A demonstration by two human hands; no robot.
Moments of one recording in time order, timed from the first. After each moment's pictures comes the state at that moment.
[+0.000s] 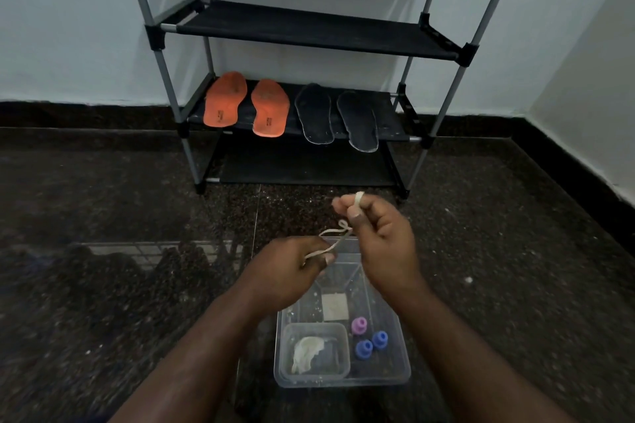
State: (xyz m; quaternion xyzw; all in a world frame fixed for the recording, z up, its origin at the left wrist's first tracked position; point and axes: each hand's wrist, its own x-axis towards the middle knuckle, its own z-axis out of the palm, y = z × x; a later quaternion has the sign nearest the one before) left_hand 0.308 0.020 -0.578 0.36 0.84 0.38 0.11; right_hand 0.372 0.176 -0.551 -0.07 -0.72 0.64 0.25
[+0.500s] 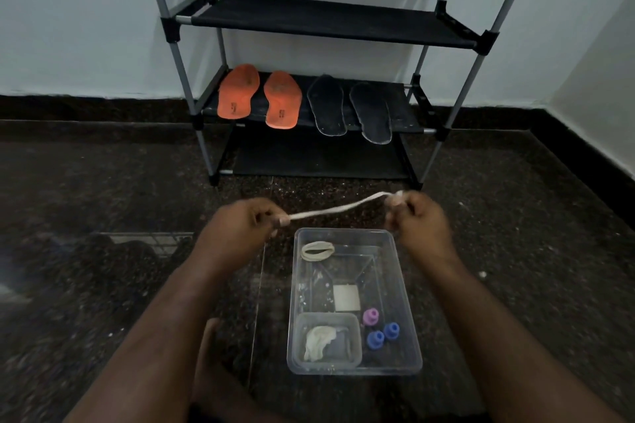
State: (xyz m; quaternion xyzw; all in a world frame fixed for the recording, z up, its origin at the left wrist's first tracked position) left_hand 0.270 -0.035 -0.561 0.19 0.90 0.38 0.06; right_hand 0.363 0.215 -0.557 -0.24 -0.79 0.52 0.20
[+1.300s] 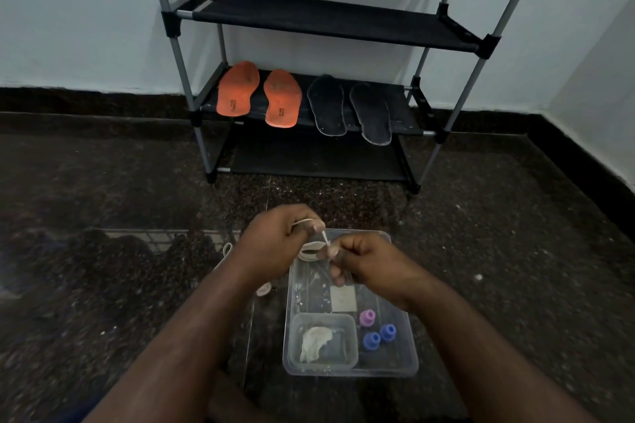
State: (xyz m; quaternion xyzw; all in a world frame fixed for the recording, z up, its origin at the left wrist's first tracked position) left_hand 0.288 0.003 -0.573 0.29 0.83 0.47 0.07; right_hand 0.375 0.176 -0.562 -0.07 -0.77 0.62 -0.13
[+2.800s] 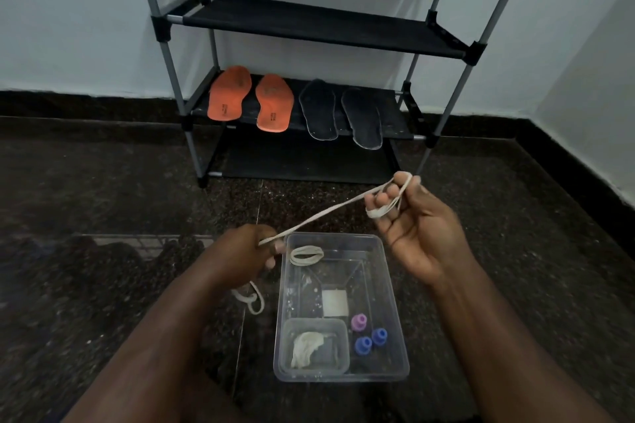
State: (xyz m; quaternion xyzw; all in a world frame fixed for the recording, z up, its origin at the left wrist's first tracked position) left_hand 0.268 -0.025 -0.586 0.21 0.90 0.32 0.19; right_hand 0.370 0.218 -0.524 -0.11 -0.34 0.93 0.10
